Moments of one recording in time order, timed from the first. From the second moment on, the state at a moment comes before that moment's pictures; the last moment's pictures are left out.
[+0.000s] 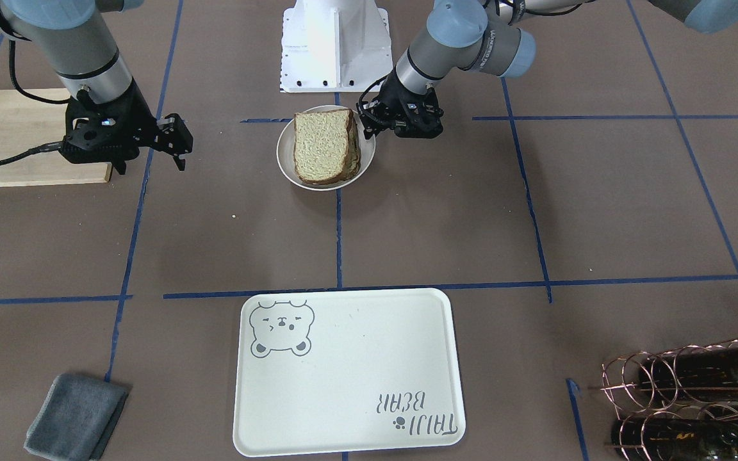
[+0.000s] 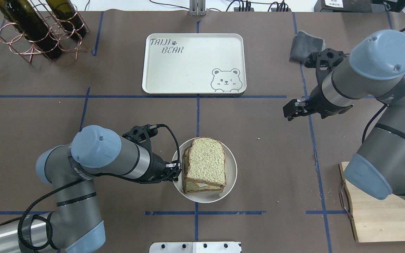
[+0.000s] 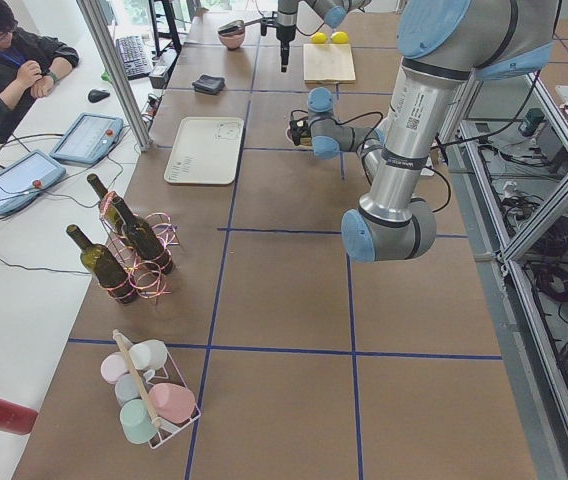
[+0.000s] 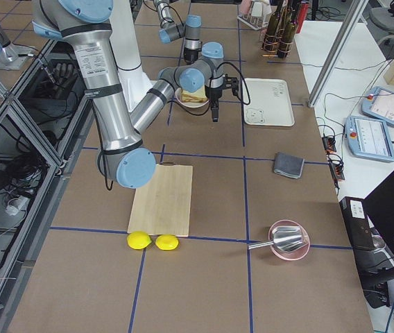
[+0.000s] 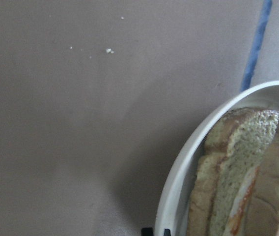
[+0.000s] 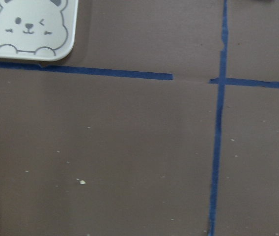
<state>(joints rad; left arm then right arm) -0.40 -2.03 -1.80 -2.06 -1.97 -1.65 0.78 -1.29 2.09 -1.73 1.99 0.89</state>
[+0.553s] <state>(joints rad) -0.51 -2.10 -1.75 -2.10 -2.00 -1.76 0.95 -1.45 2.11 -1.74 2.04 0.54</state>
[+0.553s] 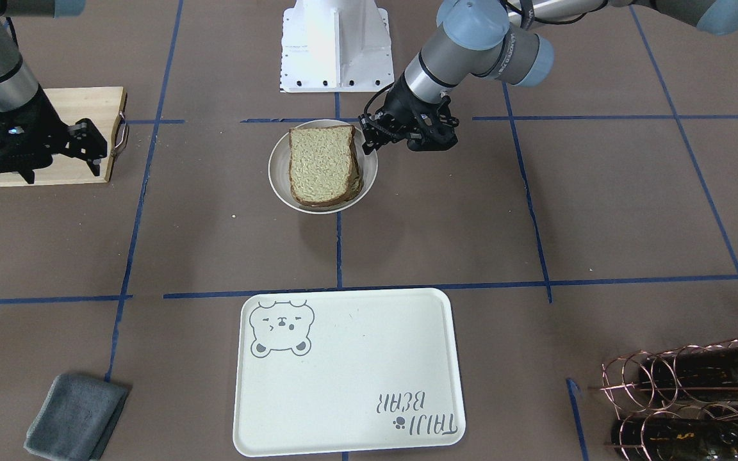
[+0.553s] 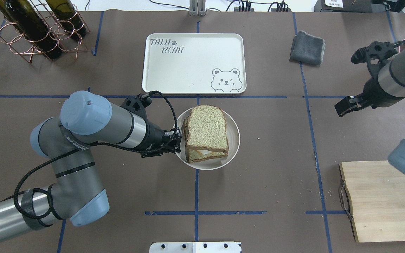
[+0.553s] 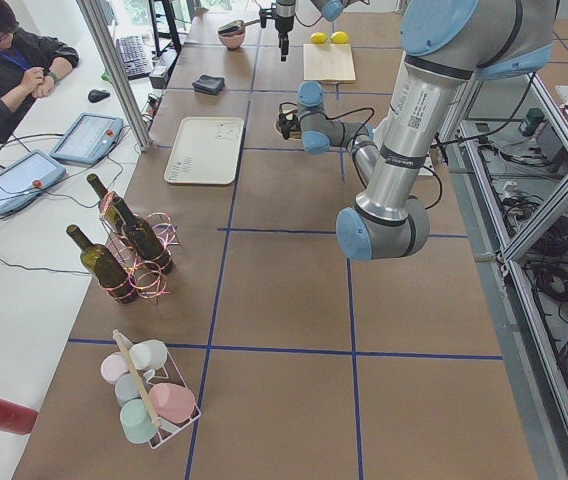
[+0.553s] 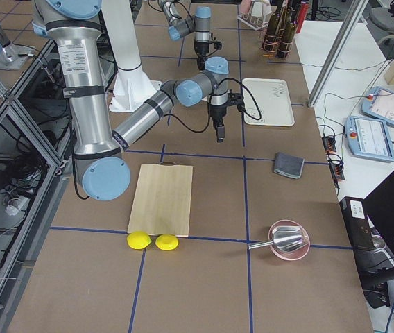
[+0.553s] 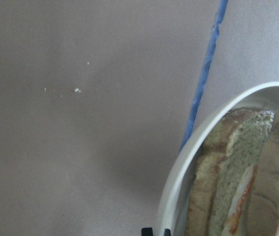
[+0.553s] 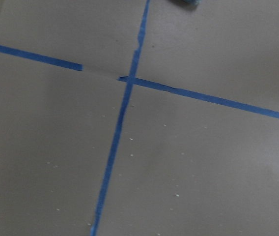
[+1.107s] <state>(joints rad) -0.62 -2.23 -1.48 -2.21 -1.99 -2.07 1.22 -1.59 2.04 -1.74 2.21 0.17</state>
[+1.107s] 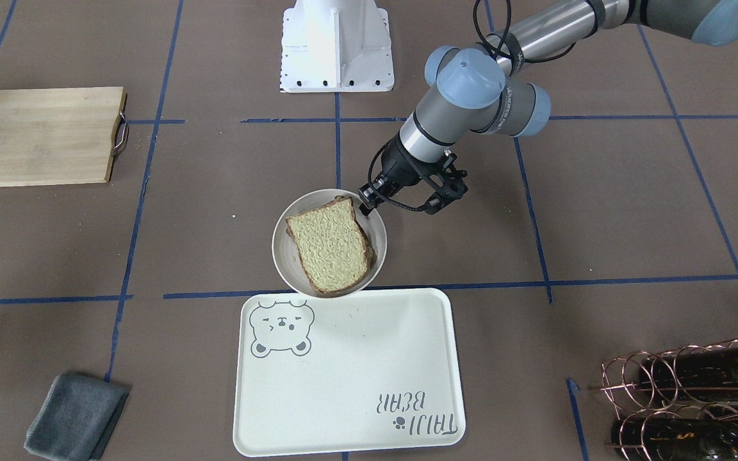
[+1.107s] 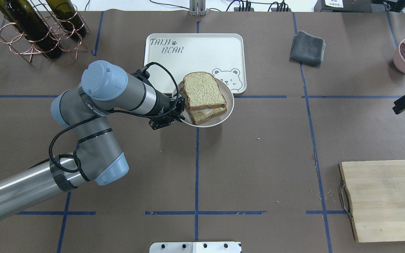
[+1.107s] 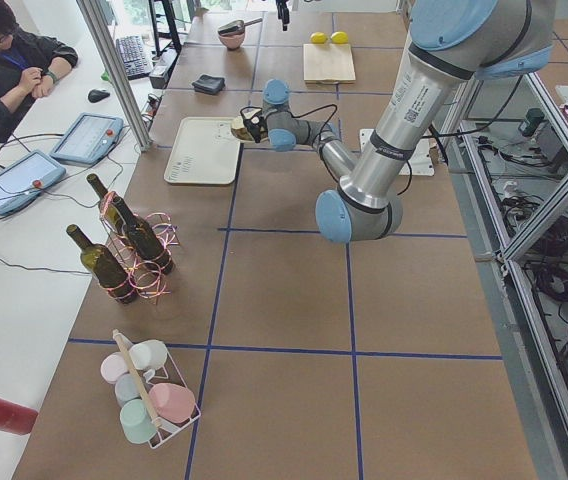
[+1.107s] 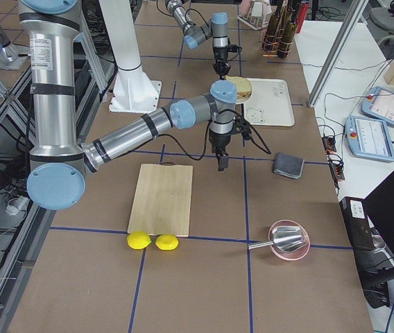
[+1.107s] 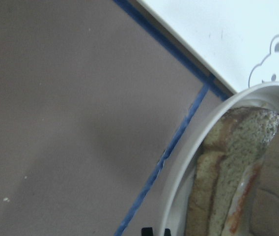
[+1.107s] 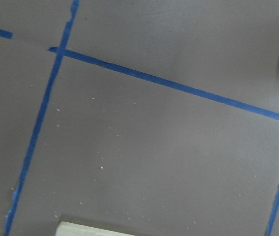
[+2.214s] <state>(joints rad) -0.65 -2.43 -1.04 -2.46 -1.72 -2.42 1.37 -1.60 1.93 -1.74 2.31 0.04</state>
